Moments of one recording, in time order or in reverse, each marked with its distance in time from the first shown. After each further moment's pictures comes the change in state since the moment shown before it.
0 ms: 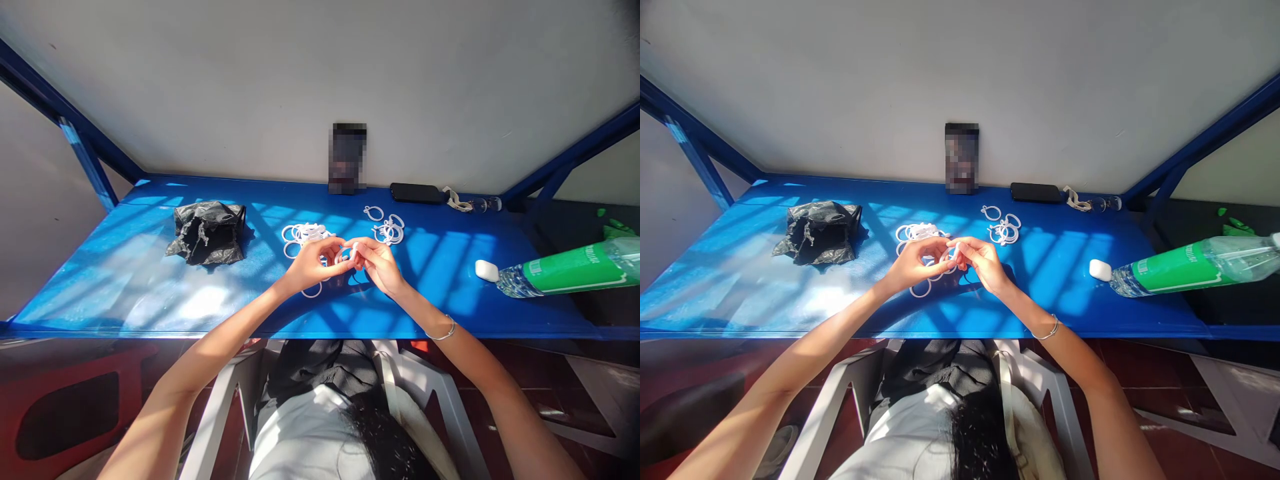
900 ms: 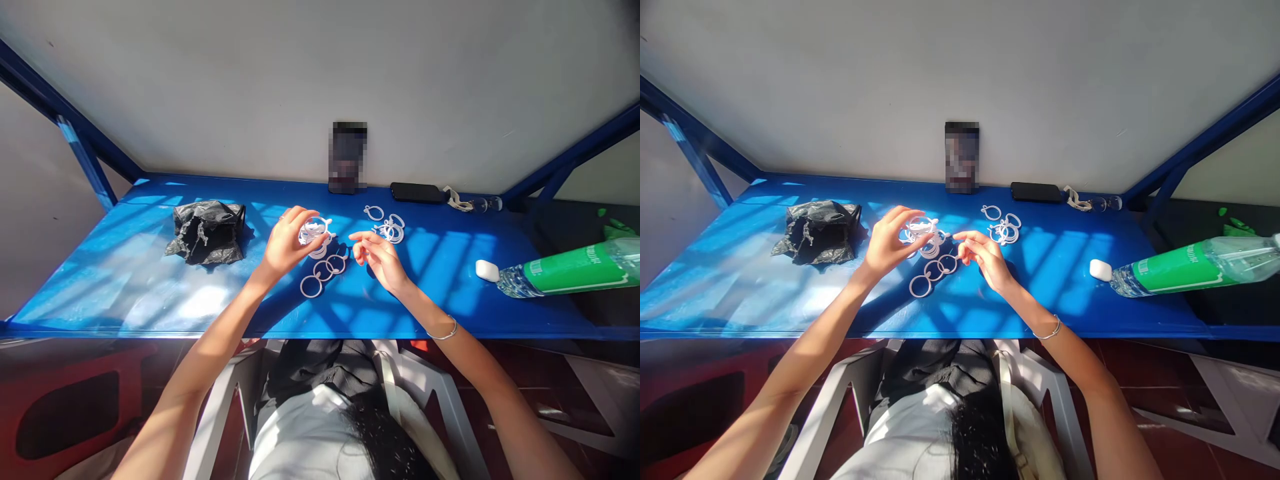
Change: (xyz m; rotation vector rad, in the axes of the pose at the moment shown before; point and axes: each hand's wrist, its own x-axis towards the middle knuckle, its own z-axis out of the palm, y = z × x) left_hand 0.007 -0.013 -0.043 0.638 0.277 0.165; right_hand 0.003 -0.005 -0.009 -0.047 0.015 -0.001
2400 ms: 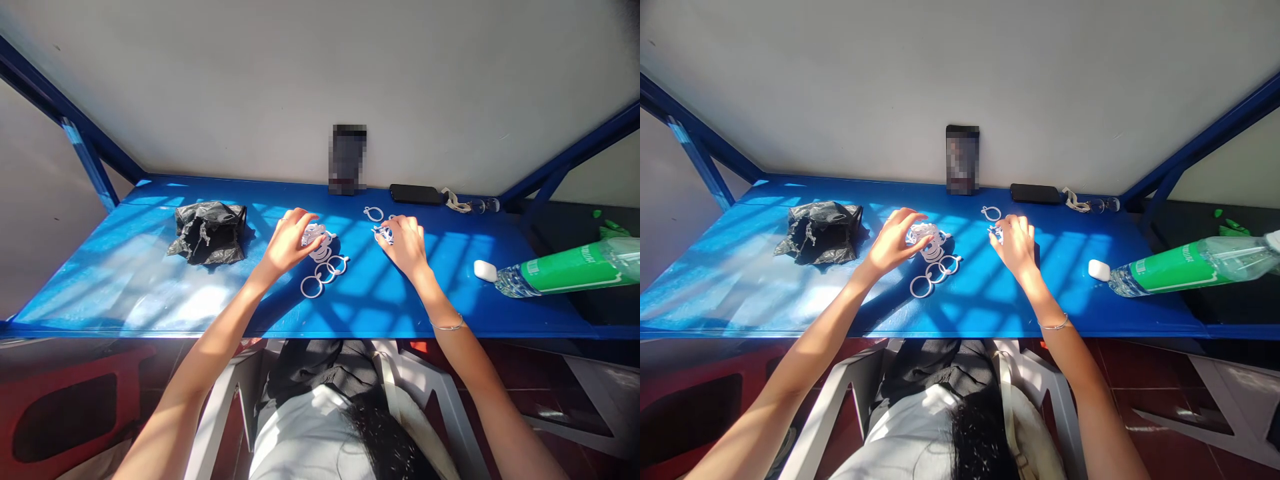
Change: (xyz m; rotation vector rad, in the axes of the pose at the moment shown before) left_hand 0.002 -0.016 0.006 0.119 -0.134 0.028; right_hand 0.017 0.008 -0.071 -1.567 0.281 -0.262
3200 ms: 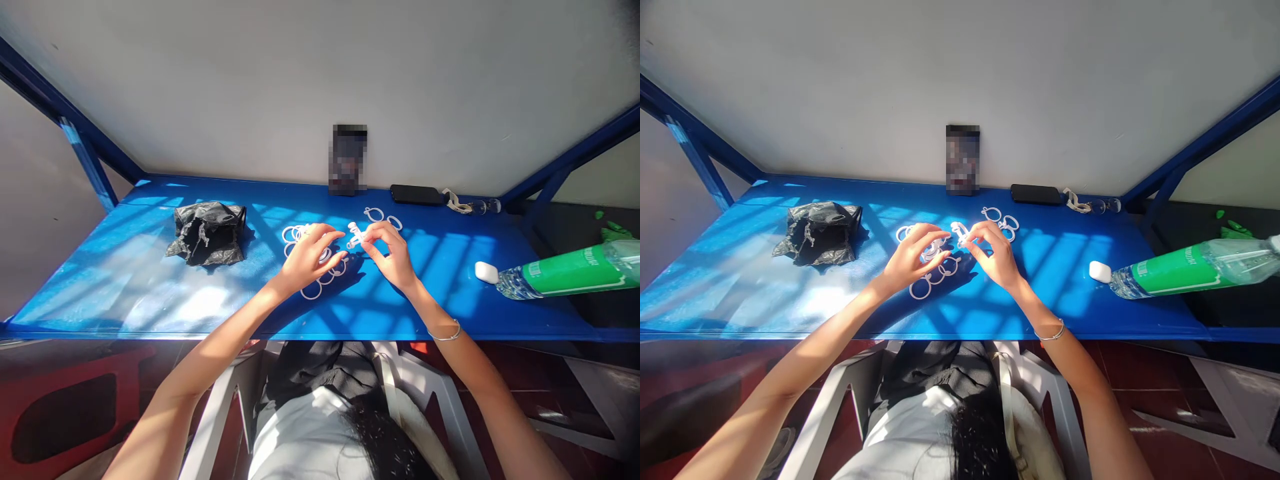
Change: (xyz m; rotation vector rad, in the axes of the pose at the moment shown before) left_hand -0.011 0.037 0.014 -0.221 0.072 0.189; right_hand -0.006 -0.051 -0.022 0.908 0.143 -0.214
